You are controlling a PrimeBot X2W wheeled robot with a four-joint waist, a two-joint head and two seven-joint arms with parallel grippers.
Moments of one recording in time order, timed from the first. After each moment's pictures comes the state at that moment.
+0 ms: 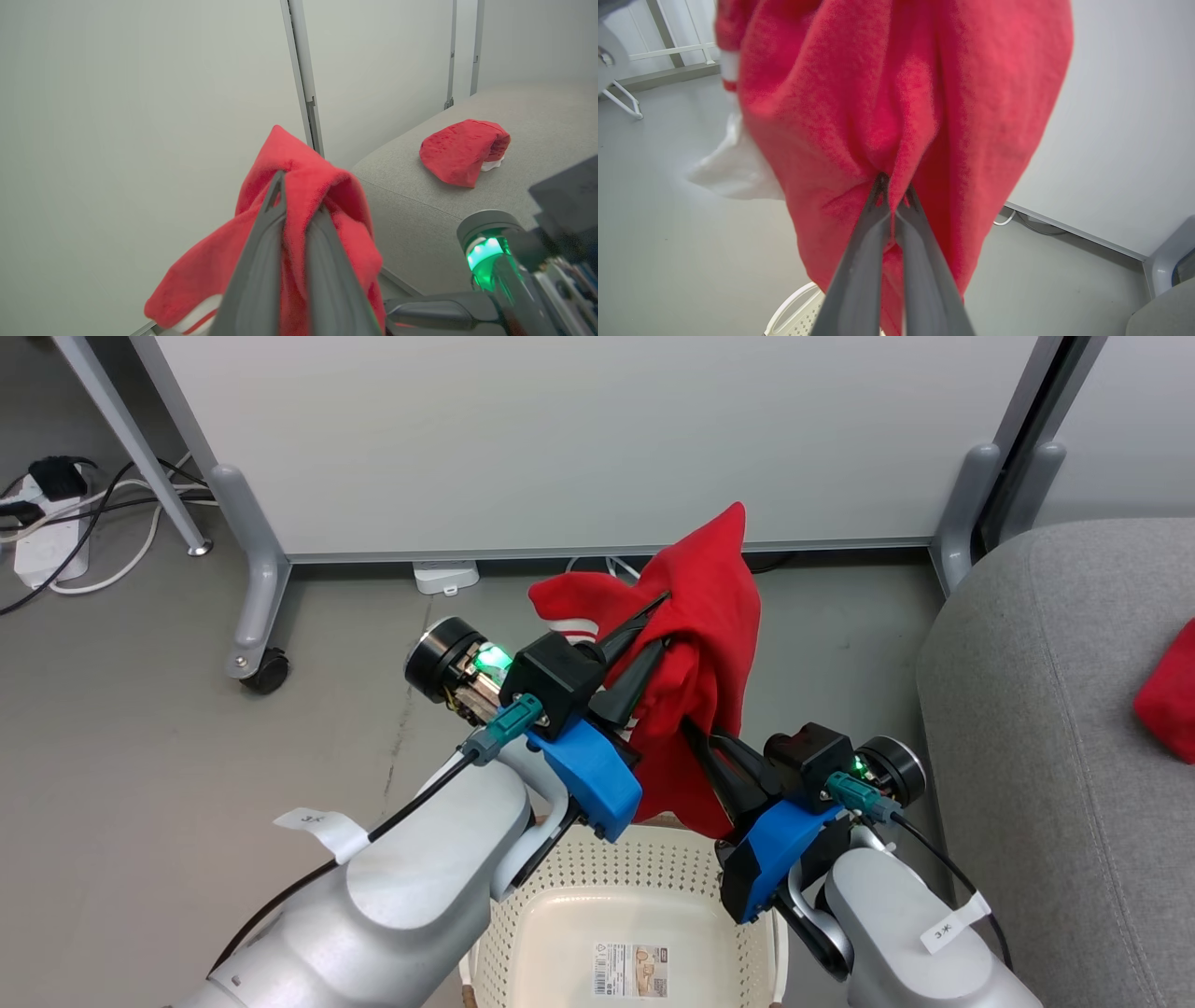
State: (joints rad) left arm -0.78 0.18 -0.99 0.52 -0.58 -0.02 -0.26; right arm -0.53 -0.05 0.49 0.70 0.19 0.13 -0.26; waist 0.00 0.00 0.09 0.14
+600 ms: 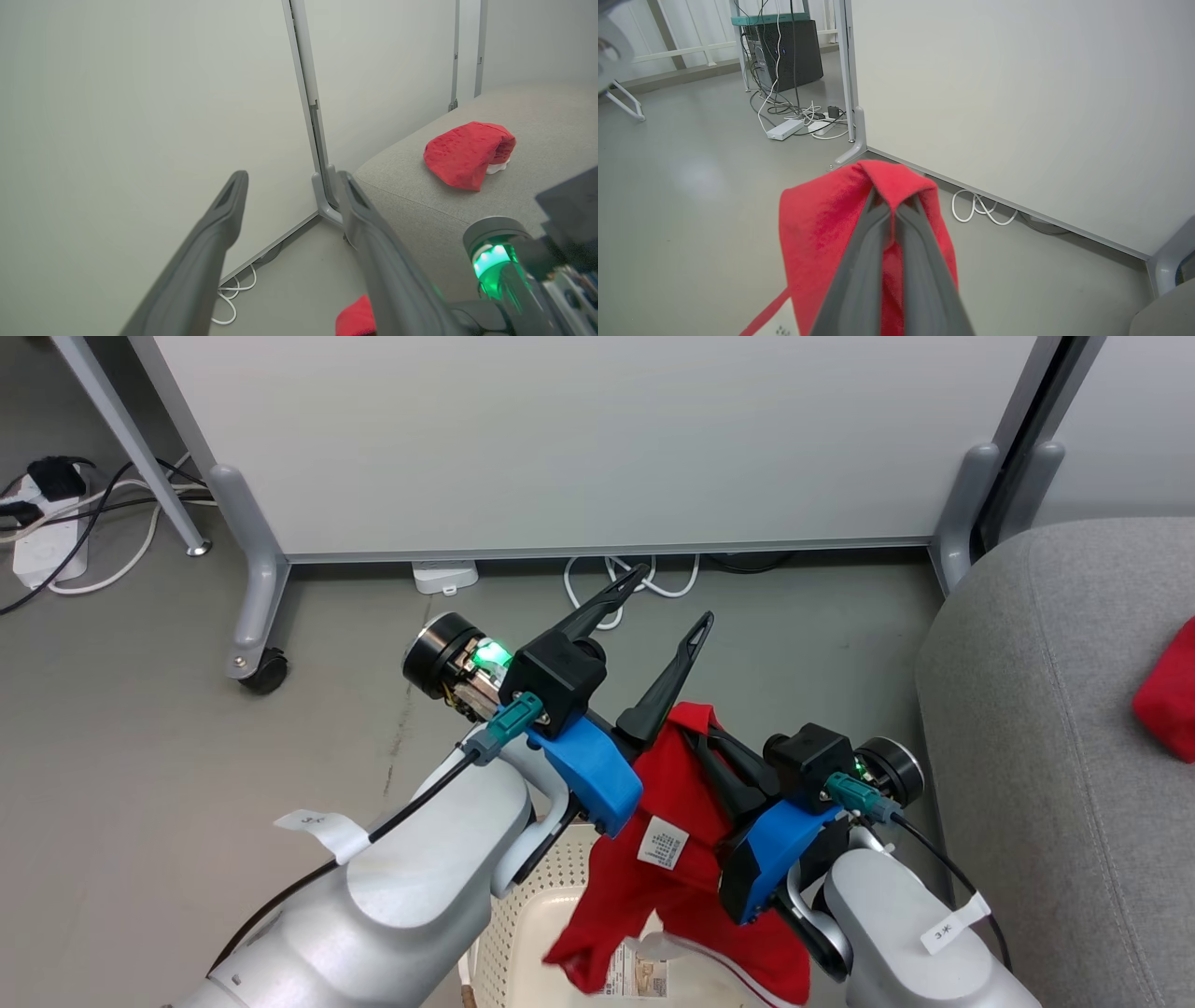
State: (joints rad) left arm -0.78 0.17 -0.98 0.52 -0.56 -0.01 -0.26; right arm -0.53 -0.05 0.50 0.69 0.20 0.13 -0.26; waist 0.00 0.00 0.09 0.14
